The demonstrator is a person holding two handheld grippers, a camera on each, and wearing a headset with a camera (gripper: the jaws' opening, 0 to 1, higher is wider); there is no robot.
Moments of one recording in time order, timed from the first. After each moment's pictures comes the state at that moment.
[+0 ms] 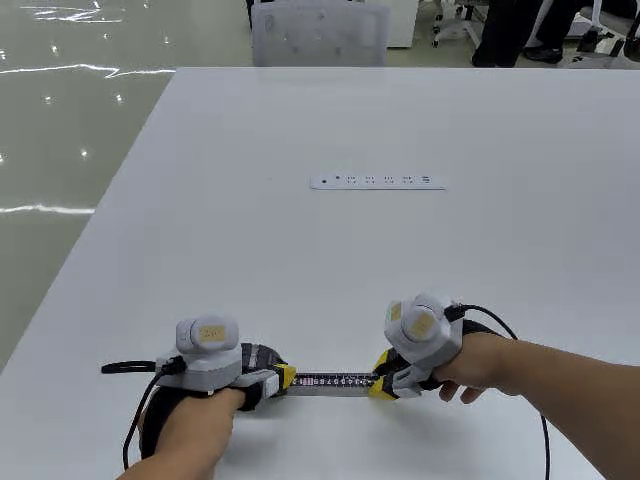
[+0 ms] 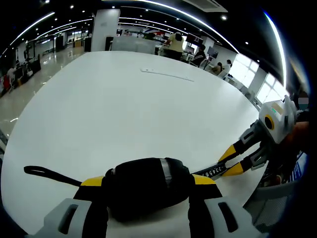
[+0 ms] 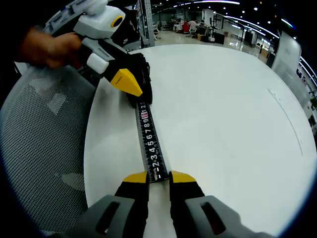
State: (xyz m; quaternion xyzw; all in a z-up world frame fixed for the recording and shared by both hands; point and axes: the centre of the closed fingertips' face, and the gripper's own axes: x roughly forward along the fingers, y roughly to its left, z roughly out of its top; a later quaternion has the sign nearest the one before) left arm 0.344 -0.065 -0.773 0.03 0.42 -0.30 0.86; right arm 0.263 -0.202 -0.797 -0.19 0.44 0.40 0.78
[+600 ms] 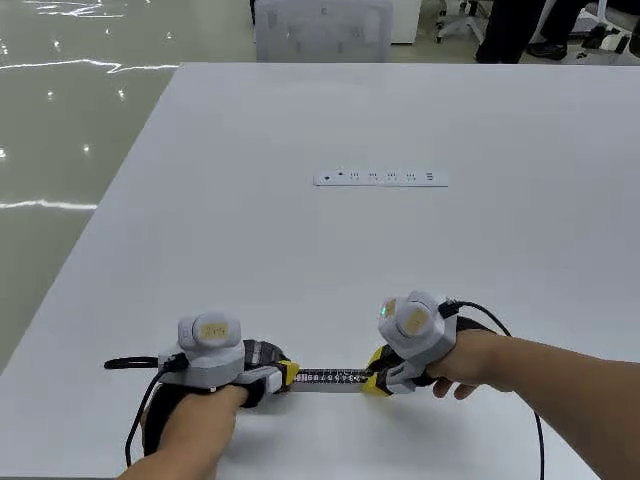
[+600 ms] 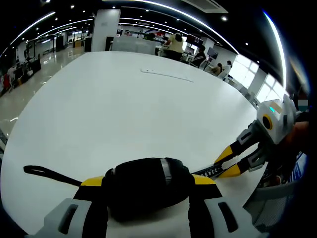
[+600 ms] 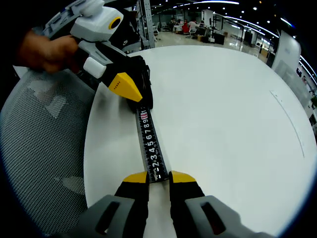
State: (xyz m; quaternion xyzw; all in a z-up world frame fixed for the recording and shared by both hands) left arm 0.344 -0.065 -0.772 0.02 0.42 -0.30 0.86; right arm 0.269 -0.193 -0.797 -0.18 0.44 0.41 0.78
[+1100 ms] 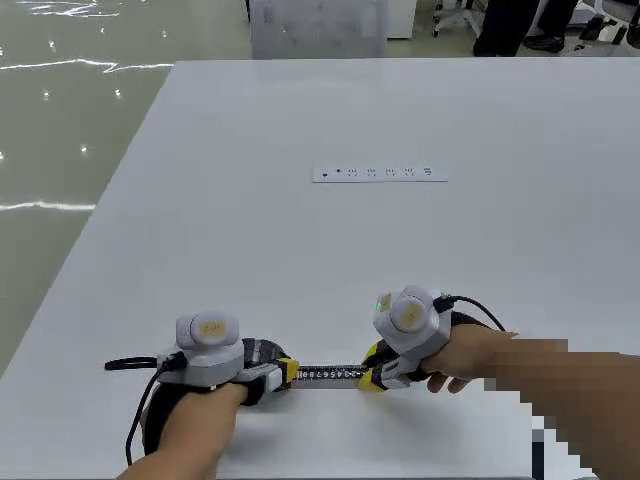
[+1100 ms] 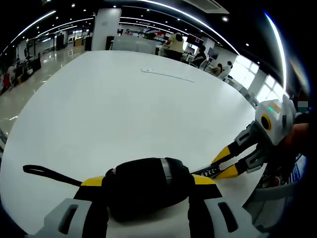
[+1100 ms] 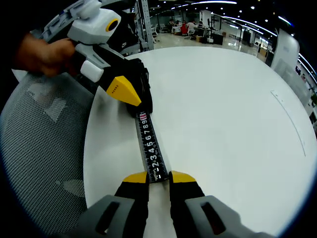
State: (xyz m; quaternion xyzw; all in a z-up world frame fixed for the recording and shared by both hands) left arm 0.343 -0.065 -0.773 0.02 0.42 -0.31 0.85; right arm 0.272 -0.185 -0.798 -0.17 0.43 0.41 0.79
